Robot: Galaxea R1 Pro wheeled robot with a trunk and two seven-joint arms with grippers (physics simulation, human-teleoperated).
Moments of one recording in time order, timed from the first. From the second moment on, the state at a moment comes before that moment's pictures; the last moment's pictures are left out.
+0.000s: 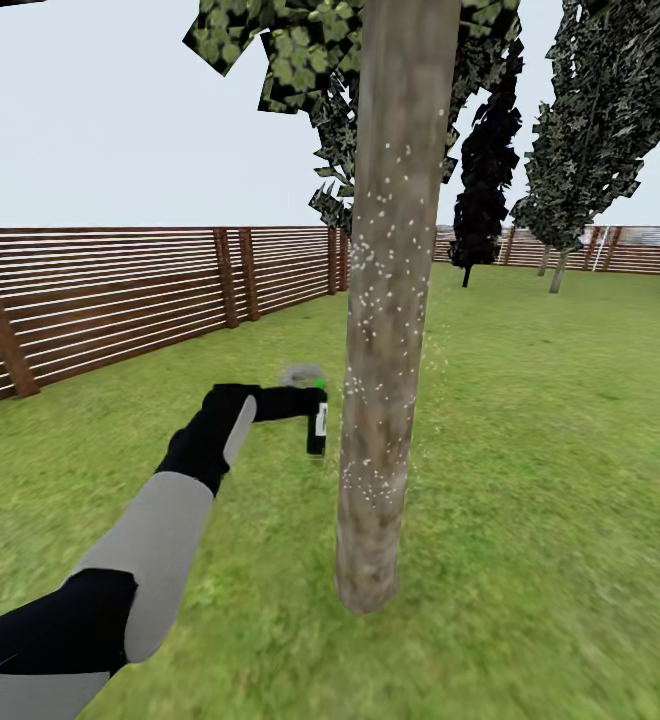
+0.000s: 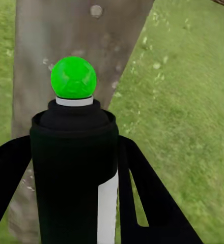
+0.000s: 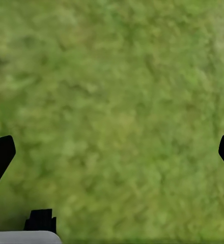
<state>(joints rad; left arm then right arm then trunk) -1.07 -0.17 -0.01 -0.78 0.04 0.70 -0.51 -0.37 -0.04 0.58 0.06 -0.44 -0.26 -0.20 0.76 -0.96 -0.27</state>
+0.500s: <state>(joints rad) -1.12 -0.17 -0.01 -1.16 0.05 0.98 -0.51 -0.37 -0.04 0.58 0.06 -0.44 -0.26 -0.20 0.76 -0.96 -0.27</state>
